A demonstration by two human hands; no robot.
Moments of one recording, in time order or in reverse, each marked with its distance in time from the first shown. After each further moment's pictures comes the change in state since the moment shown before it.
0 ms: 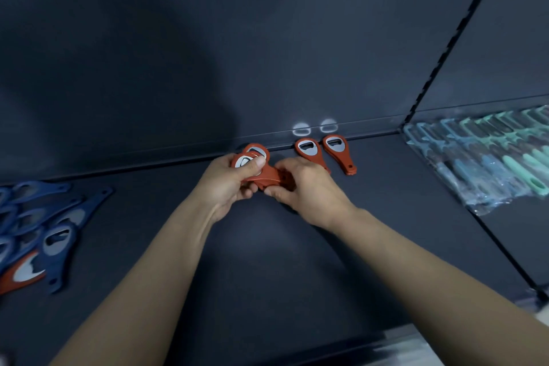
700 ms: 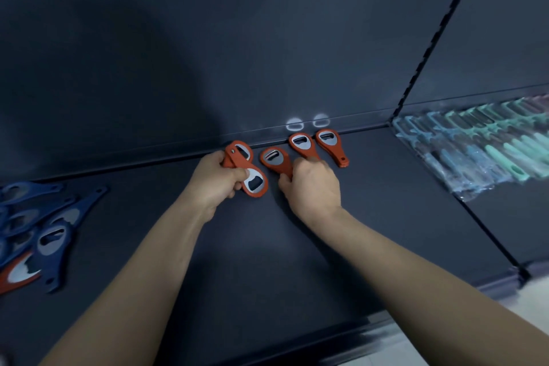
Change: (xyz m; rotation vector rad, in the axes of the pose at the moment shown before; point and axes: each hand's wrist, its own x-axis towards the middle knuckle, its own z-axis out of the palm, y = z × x) left_hand -0.003 -0.004 -0.012 0.324 0.106 0.087; right_hand -0.002 -0.012 0.014 -0.355 0.181 0.366
